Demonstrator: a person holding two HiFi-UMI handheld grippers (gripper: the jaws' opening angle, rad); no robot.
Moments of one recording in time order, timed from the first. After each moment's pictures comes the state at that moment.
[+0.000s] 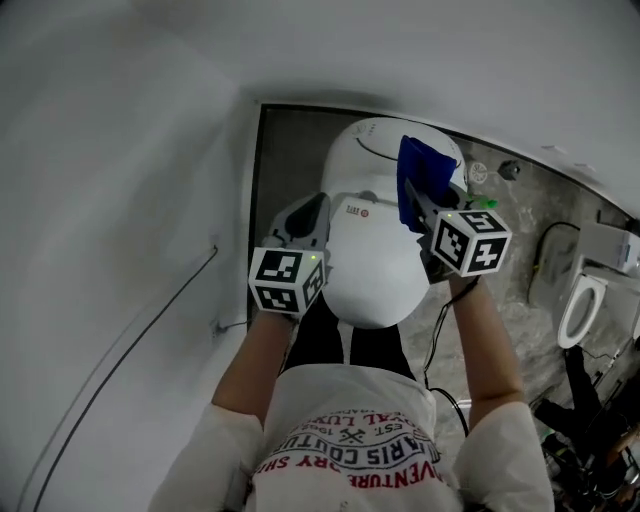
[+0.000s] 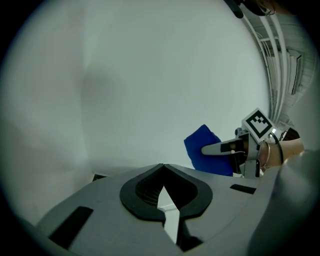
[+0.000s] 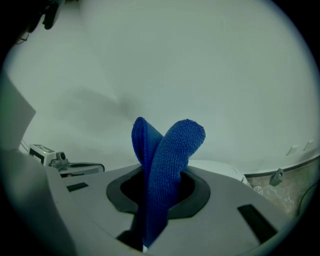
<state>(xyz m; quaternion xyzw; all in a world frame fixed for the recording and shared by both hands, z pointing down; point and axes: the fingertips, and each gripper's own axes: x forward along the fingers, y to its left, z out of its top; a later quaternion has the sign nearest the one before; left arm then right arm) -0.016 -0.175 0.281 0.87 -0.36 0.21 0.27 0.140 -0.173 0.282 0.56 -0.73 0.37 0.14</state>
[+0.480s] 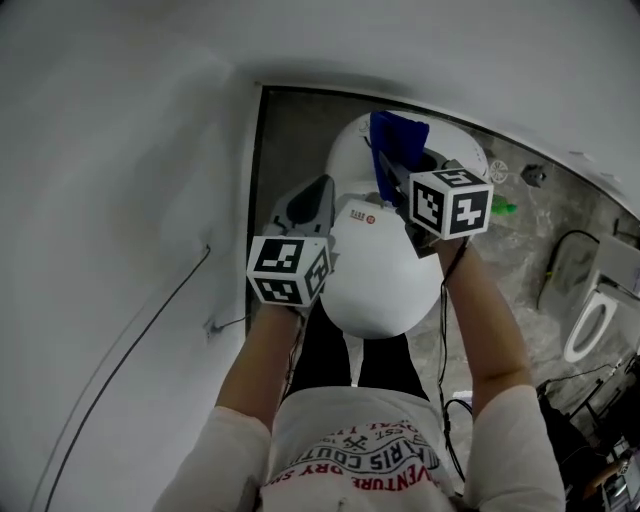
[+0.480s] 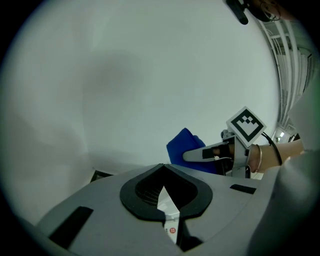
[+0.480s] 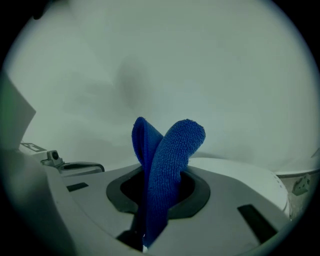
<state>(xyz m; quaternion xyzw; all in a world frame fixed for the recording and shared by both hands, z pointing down) 0.005 -0.228 0.363 0.85 -0.40 0.21 0.29 0.110 -0.257 0.393 0.48 -0.75 0.41 0.18</state>
